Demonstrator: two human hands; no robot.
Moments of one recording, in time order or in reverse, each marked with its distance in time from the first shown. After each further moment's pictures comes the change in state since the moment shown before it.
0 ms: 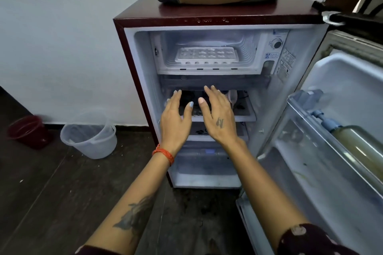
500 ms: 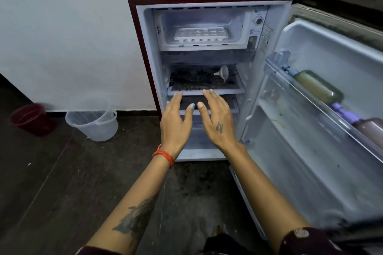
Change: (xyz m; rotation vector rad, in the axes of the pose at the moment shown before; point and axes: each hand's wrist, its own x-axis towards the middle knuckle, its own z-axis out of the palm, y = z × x) left_hand -0.157 0.025 -0.067 -0.026 -0.055 -0.007; right_hand -0.167 -0.060 -0.023 0.020 0.010 0.054
